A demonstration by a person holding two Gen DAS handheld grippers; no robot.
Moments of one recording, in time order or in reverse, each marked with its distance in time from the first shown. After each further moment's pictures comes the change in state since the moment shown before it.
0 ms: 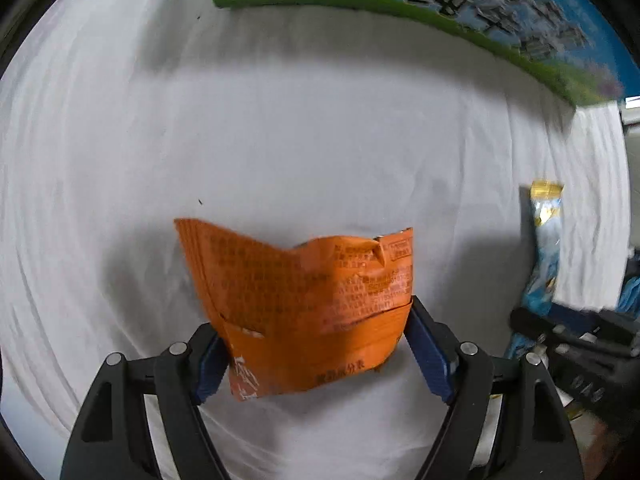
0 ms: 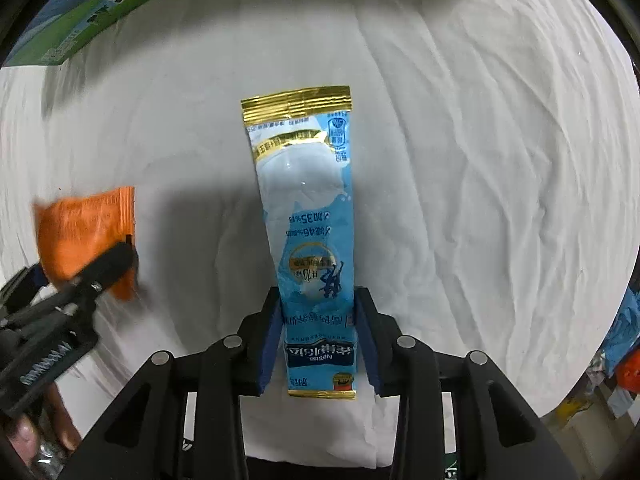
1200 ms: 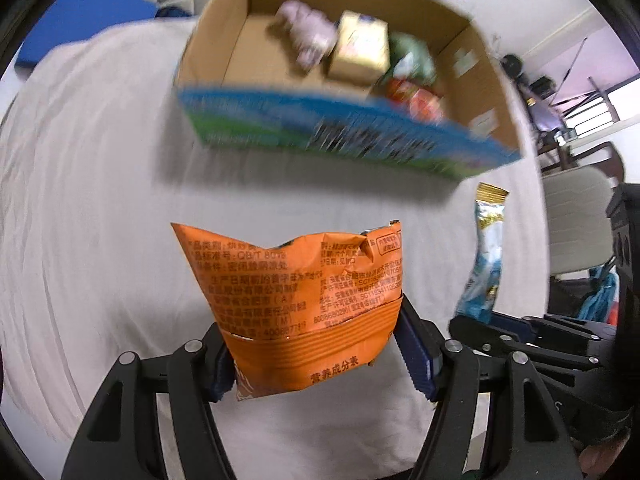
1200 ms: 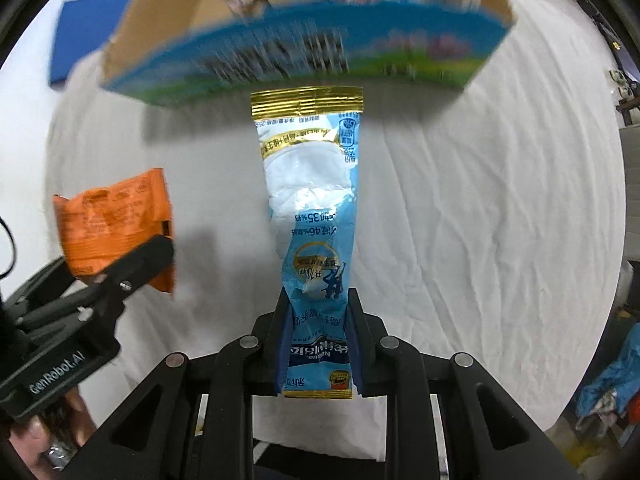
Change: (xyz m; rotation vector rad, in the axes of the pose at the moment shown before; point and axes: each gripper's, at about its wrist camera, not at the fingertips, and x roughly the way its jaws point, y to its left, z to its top) left arm -0.150 0.005 0.004 -0.004 -0.235 -0.179; right arm -0.122 -0.012 -0.032 -0.093 -0.227 0.156
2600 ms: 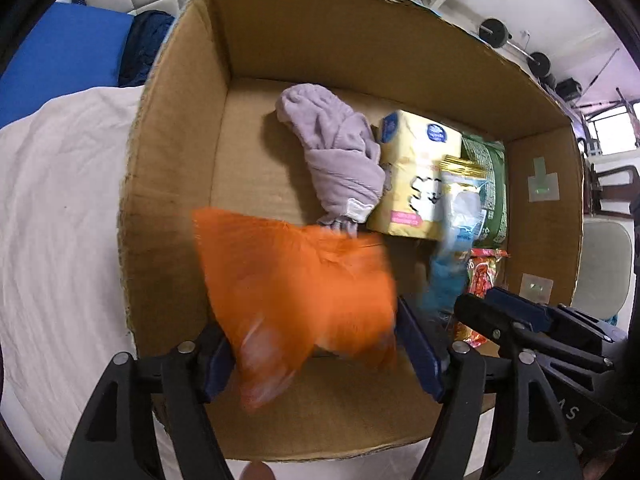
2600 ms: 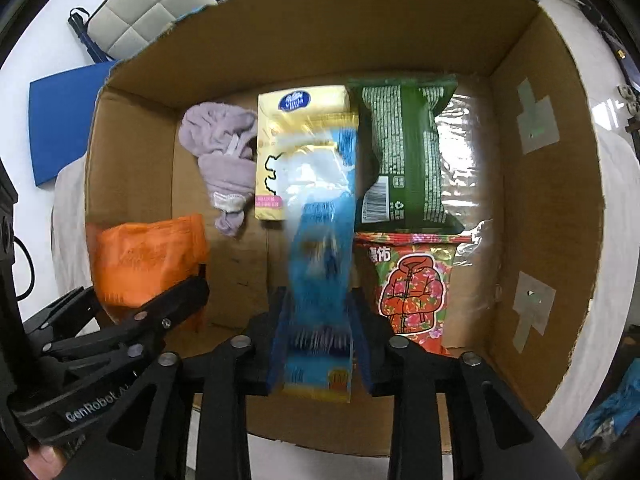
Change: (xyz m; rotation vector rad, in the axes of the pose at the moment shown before) left arm 0.072 0.020 0.212 -0.033 0.132 0.051; right arm 0.010 0.015 0.270 0.047 -0.023 -0.006
